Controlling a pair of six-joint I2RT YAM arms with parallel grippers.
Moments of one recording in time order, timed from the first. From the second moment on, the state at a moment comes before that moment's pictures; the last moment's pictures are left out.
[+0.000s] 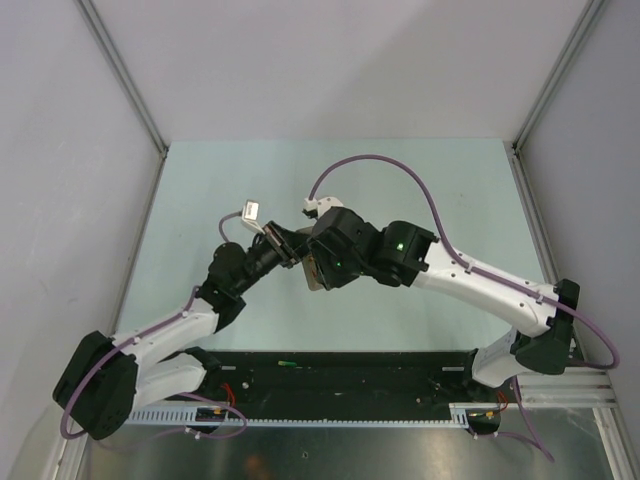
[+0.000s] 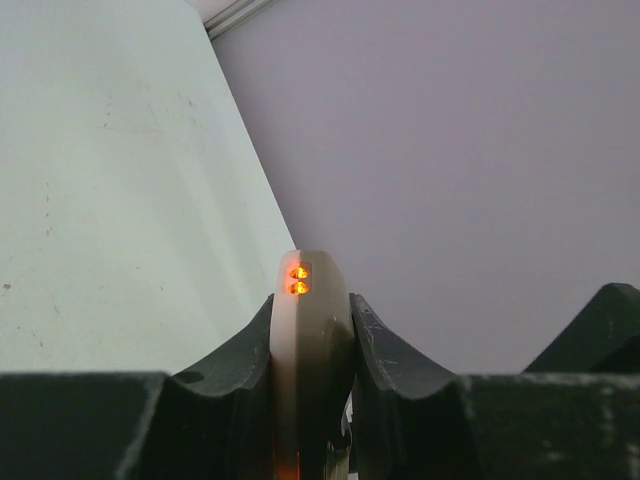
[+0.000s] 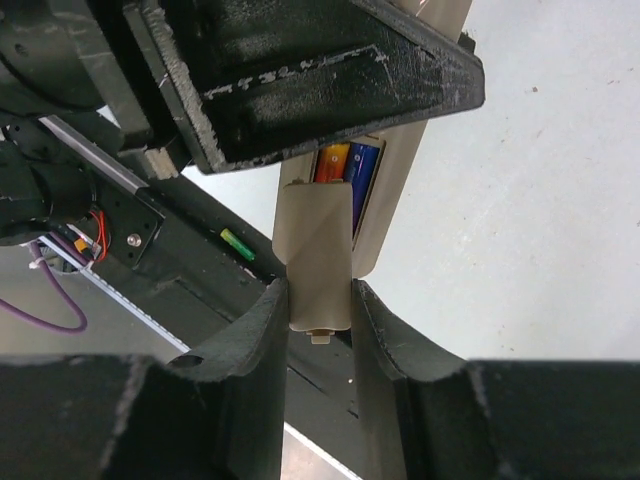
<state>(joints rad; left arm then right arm) -0.59 1.06 0.42 0.71 0.24 -1.10 1.14 1.50 1.62 -0.96 0.20 0.52</state>
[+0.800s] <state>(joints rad) -0.61 1.02 0.42 0.70 0.22 -1.09 1.11 1.55 1.66 -0.96 0.19 0.52</state>
